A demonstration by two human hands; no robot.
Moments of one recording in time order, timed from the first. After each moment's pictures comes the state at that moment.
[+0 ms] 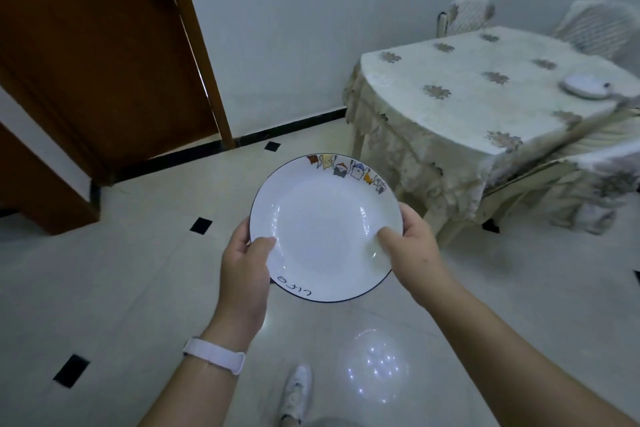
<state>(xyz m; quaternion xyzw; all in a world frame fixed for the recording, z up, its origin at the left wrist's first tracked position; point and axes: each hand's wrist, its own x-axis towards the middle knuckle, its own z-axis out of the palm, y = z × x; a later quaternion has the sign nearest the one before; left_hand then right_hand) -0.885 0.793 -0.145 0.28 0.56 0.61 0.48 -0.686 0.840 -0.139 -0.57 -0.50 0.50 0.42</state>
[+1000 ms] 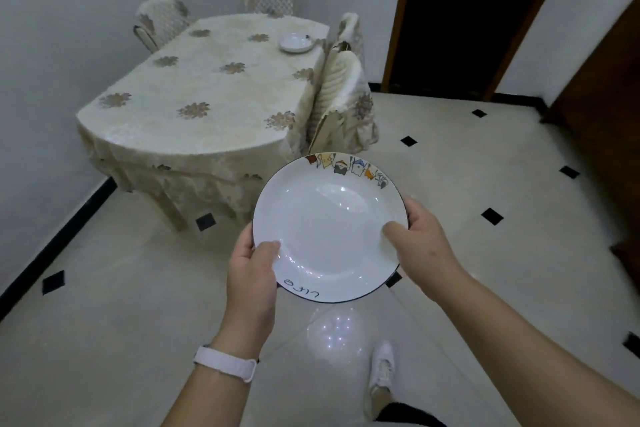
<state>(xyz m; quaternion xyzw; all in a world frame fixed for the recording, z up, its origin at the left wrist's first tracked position) -0.710 0.959 -0.150 0.48 0.39 0.33 0.71 -0.548 0.832 -0.132 -0.72 -0.21 0.27 0.61</state>
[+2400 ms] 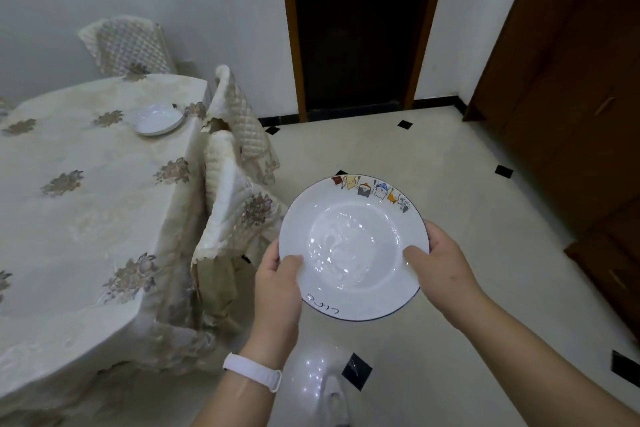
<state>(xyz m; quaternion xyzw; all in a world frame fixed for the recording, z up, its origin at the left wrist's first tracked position) -0.185 1.056 -0.163 0.53 0.34 0.20 0.75 -0.084 0.882 -0.150 -0.78 -0.04 0.18 0.60</state>
